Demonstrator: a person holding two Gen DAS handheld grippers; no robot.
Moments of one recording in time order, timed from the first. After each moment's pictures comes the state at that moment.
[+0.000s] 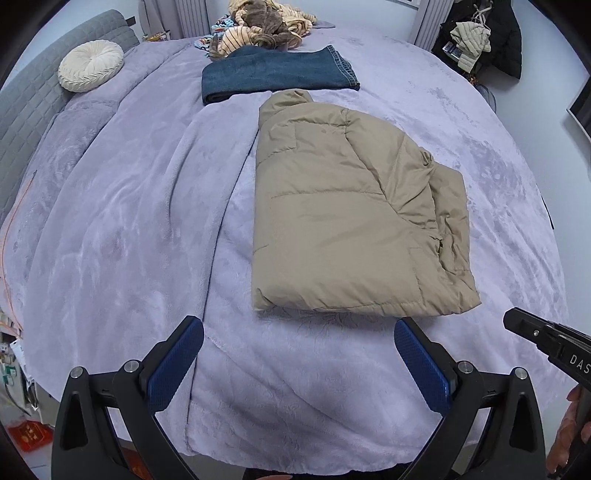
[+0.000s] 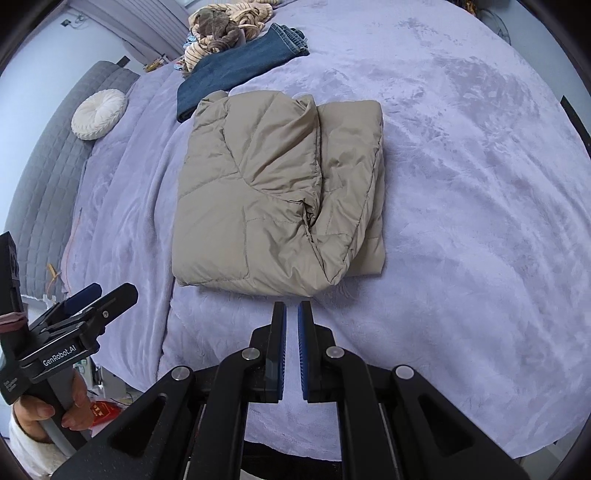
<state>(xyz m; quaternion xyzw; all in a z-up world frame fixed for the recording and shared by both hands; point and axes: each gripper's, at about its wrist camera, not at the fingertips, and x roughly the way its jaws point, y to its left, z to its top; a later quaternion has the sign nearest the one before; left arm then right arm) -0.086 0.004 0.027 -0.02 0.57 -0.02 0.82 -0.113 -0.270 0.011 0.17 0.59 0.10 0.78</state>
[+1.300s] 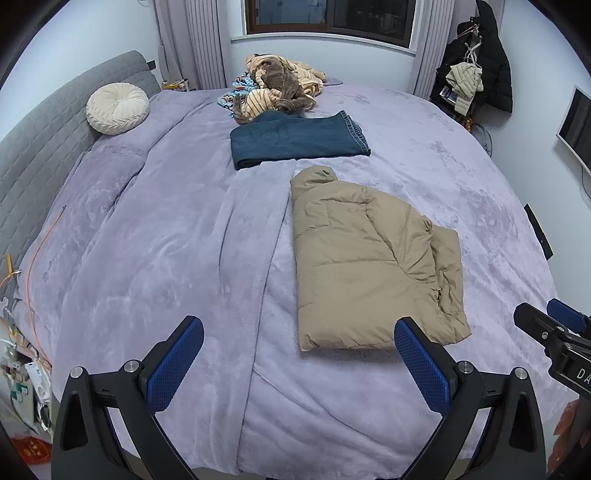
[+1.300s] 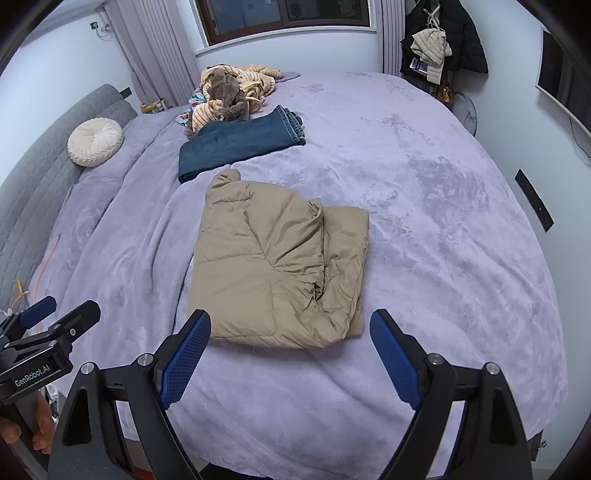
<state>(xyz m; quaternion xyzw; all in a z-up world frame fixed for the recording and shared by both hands) -0.107 0.056 0.112 -0.01 0.48 -0.01 0.88 -0.135 -0.216 0.113 0.09 0.48 0.01 0.87</state>
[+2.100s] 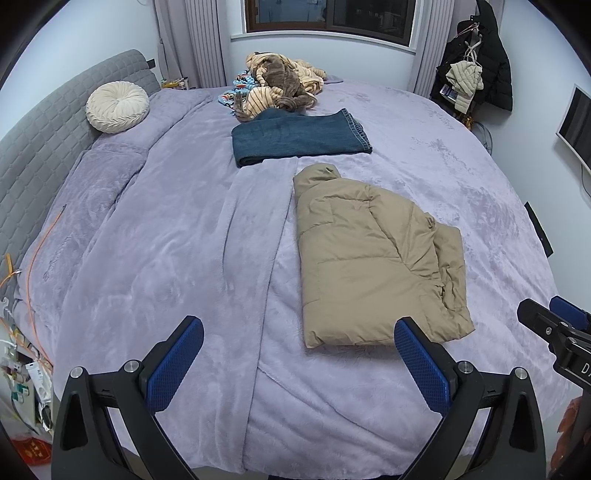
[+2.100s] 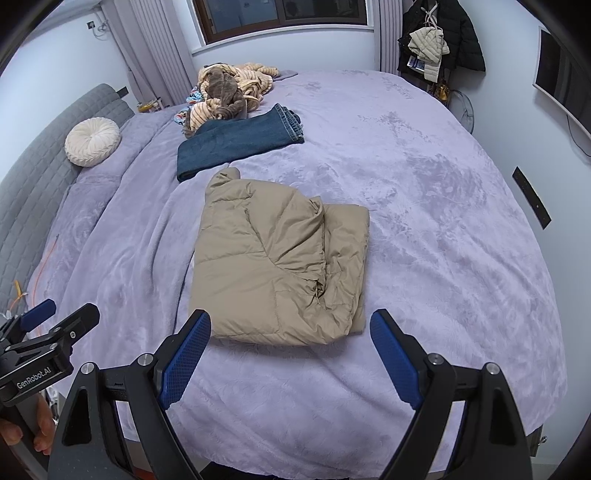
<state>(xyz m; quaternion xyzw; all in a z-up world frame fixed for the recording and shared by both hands) -0.107 0.059 0.112 -0.01 0.48 -0.01 0.87 -0.134 -0.215 0.115 0.08 0.48 0.01 0.87</state>
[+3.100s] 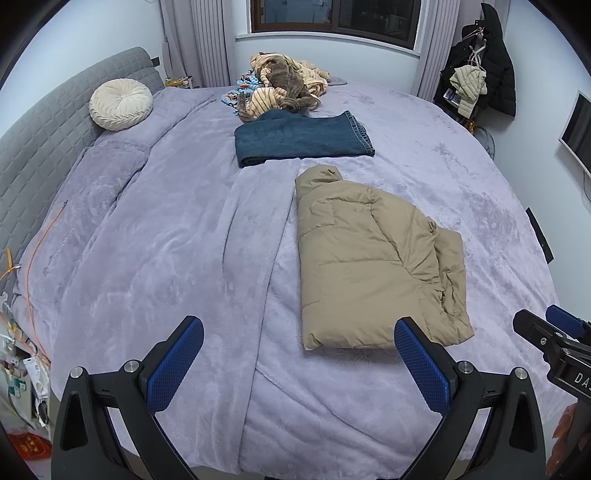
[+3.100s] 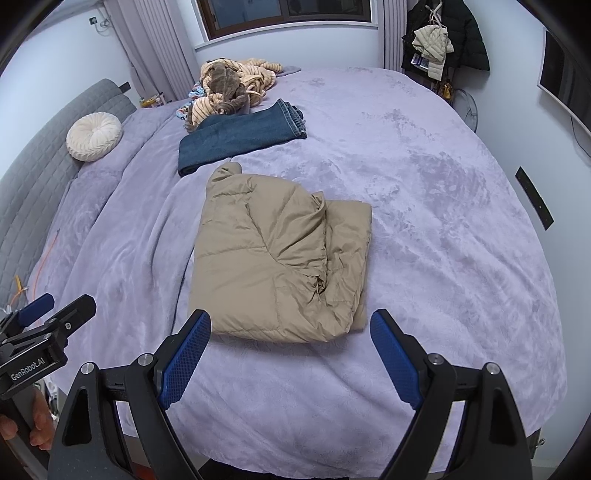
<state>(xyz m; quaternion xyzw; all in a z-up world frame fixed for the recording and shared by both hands) -0.111 0.065 0.110 -0.02 0.48 0.00 0.87 -0.139 -0.209 0.111 0.08 0.49 0.01 0.87</state>
